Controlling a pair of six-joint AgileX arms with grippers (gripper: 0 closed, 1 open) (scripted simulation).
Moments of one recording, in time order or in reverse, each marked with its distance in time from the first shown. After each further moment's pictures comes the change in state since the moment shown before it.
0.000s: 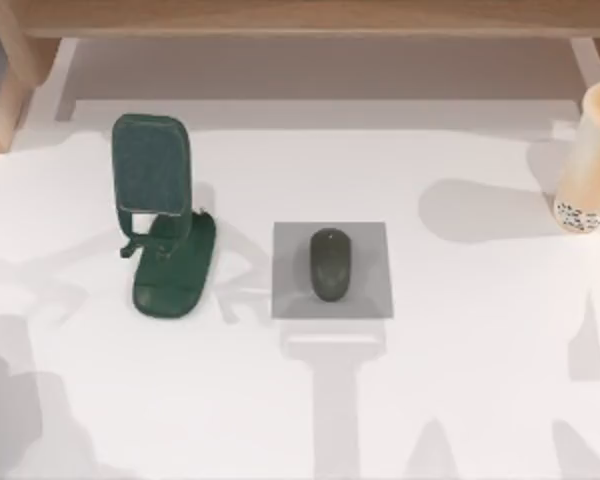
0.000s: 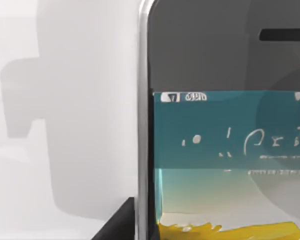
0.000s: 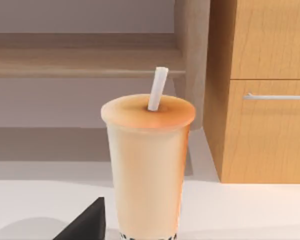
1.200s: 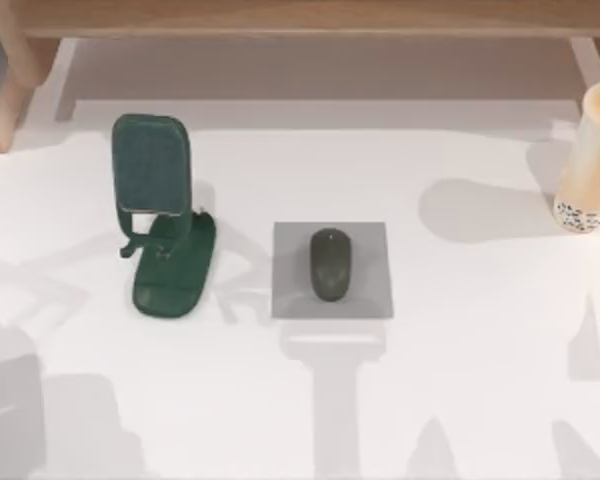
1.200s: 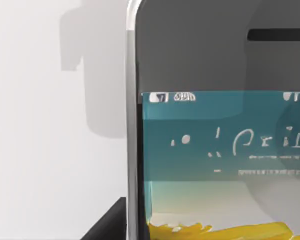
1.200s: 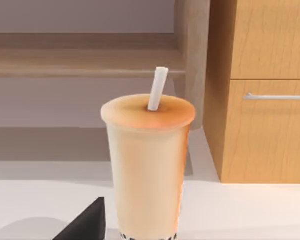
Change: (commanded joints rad) left arm -0.038 -0.122 0.092 -0.130 -0.003 -0.009; right arm 0.000 0.000 0.000 0.000 0.000 0.000
